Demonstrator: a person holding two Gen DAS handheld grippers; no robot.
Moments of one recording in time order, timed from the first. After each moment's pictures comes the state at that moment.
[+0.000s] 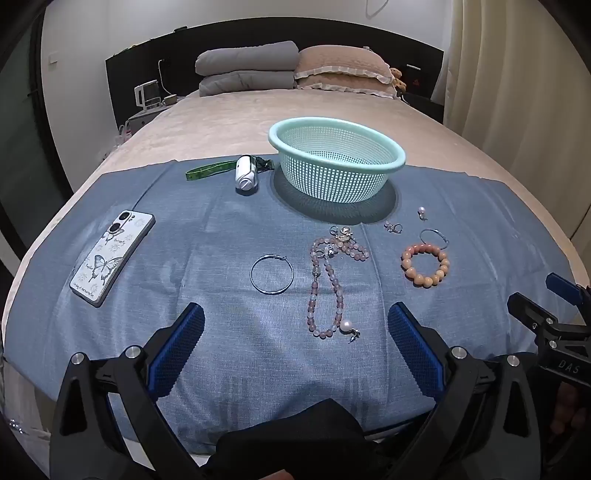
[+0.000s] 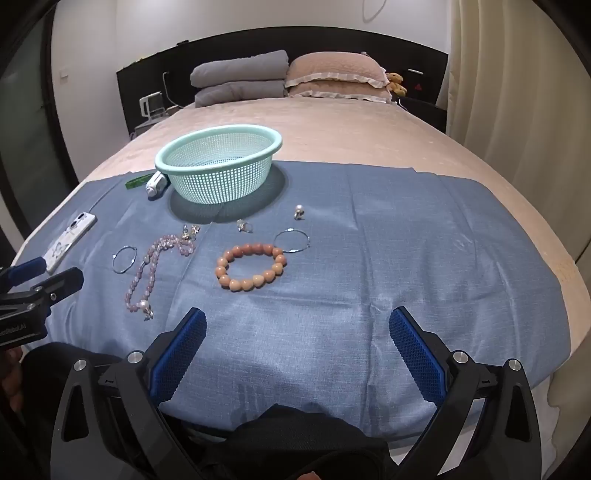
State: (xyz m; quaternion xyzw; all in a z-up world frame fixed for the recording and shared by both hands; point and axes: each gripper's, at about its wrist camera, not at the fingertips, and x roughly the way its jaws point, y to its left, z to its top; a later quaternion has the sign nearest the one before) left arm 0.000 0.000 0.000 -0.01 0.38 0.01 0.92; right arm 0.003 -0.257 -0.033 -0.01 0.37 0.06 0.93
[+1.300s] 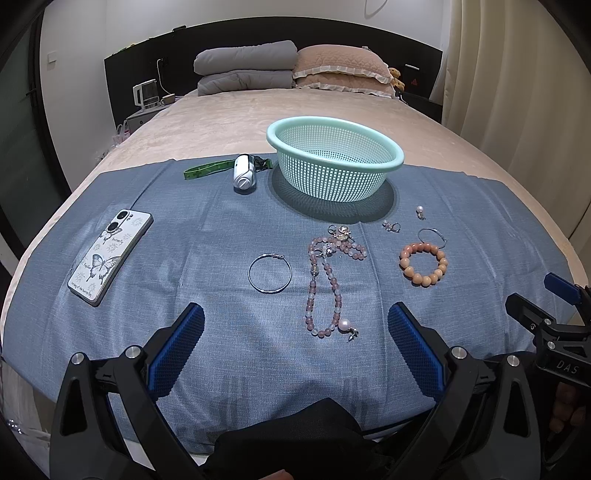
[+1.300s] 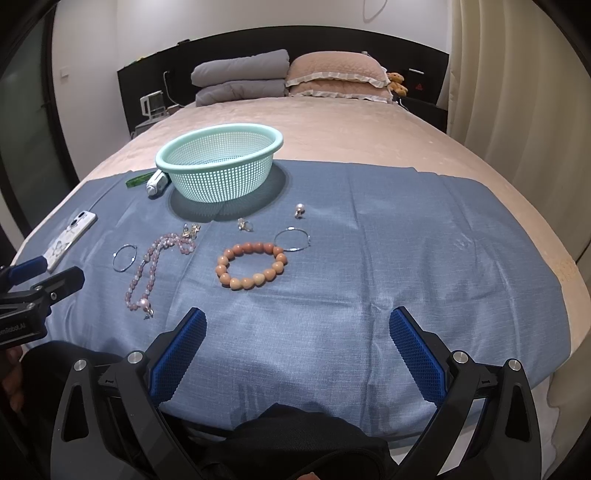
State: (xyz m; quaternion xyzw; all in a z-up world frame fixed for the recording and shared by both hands) left arm -0.002 0.001 -0.002 -0.01 0.38 0.00 0.92; right arm 0.002 -0.257 -0.033 -0.01 0.37 0.06 0.93
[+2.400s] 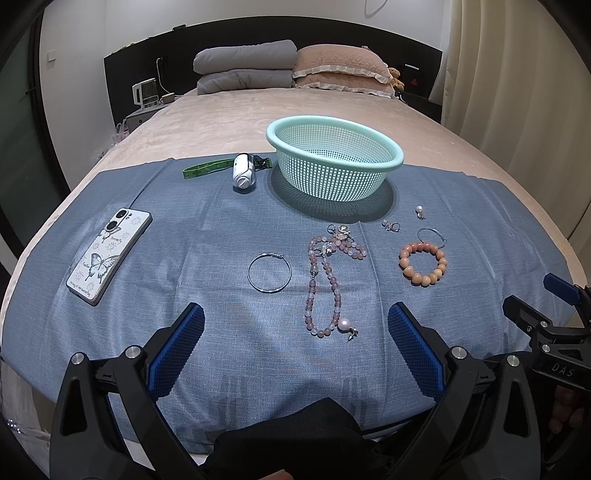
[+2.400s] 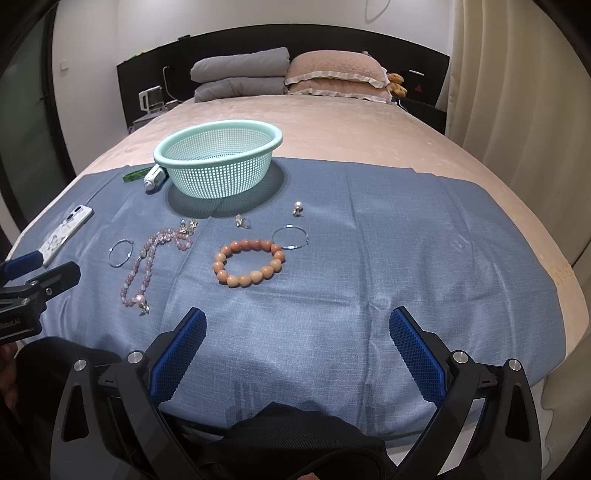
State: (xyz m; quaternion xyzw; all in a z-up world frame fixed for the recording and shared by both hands) left arm 0.000 -0.001 -0.003 -0.01 0.38 0.00 0.92; right arm 0.003 -0.255 -0.033 -0.03 0.37 0.06 0.93
